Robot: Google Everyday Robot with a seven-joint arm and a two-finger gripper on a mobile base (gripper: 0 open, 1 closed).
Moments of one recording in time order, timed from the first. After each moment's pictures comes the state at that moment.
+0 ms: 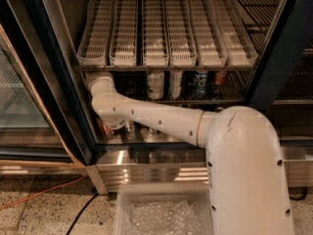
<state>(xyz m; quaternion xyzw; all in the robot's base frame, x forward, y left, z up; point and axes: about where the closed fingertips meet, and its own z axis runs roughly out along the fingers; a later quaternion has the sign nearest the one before) 0.813 0.225 0.771 -0.17 0.68 0.10 0.70</state>
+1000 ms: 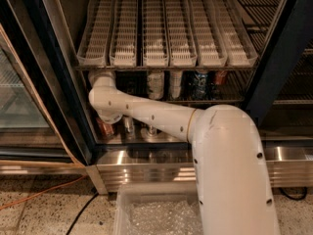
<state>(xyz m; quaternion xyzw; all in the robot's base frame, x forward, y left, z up) 0.848 0.212 0.770 -0.13 0.69 0.06 0.71</state>
